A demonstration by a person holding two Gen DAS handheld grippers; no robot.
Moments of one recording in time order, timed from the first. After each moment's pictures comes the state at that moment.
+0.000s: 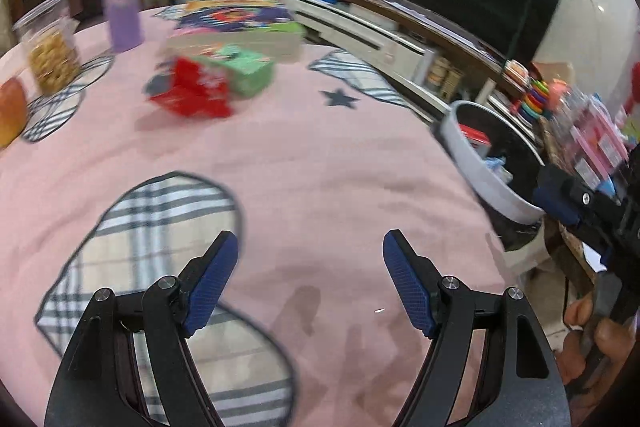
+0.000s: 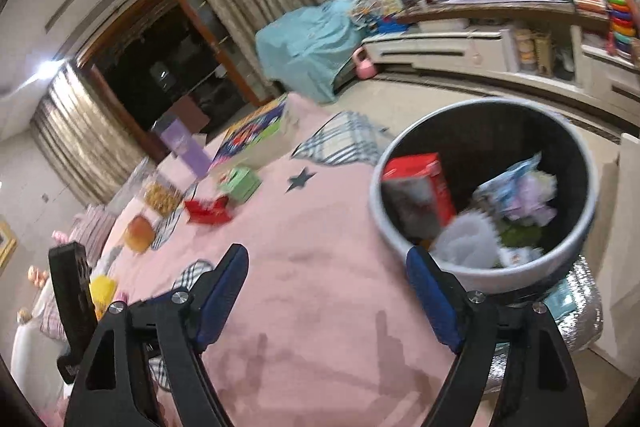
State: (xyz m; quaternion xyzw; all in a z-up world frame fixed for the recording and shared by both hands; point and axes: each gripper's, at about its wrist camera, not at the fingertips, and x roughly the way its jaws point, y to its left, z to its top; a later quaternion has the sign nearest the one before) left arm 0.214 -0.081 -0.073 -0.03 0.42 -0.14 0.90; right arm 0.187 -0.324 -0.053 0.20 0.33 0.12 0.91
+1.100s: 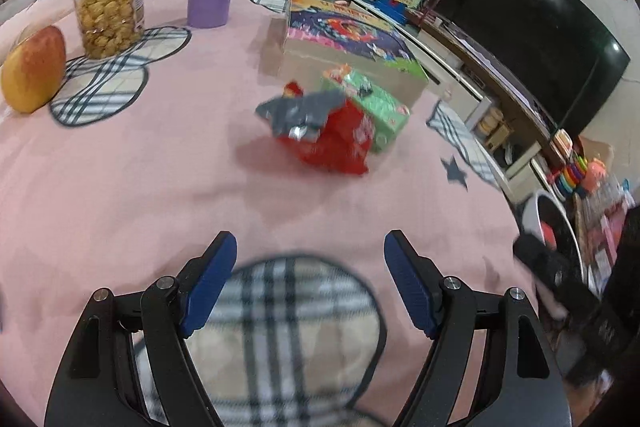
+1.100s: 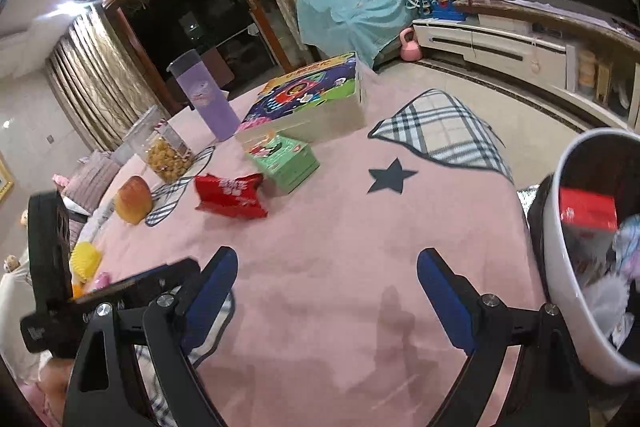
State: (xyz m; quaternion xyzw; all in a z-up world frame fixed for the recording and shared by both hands) left arm 0.305 -0.001 -0.083 -0.13 0.43 -0.06 0.89; right arm 0.281 -0.233 -0.073 0.13 0.35 0.16 0.91
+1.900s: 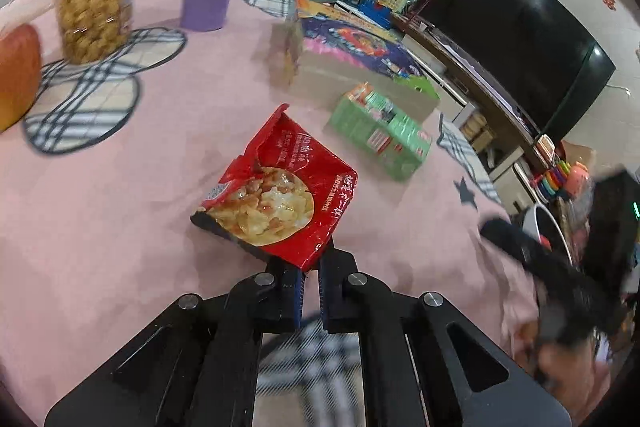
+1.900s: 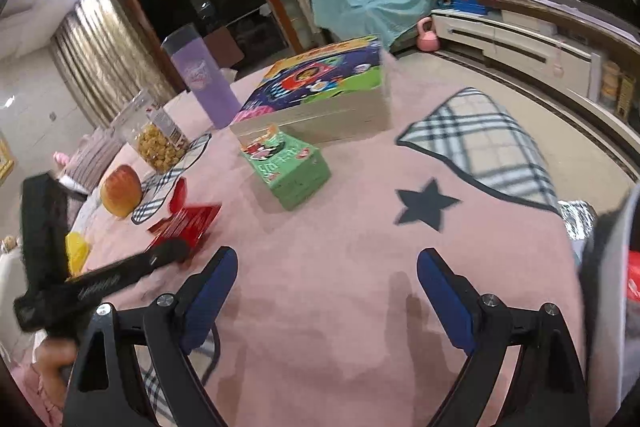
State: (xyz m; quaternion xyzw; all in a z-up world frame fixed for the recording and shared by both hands) left arm 0.322 0.042 -0.096 -0.14 0.43 -0.11 0.89; right arm 0.339 -0.197 -0.087 0.09 0.38 0.20 0.90
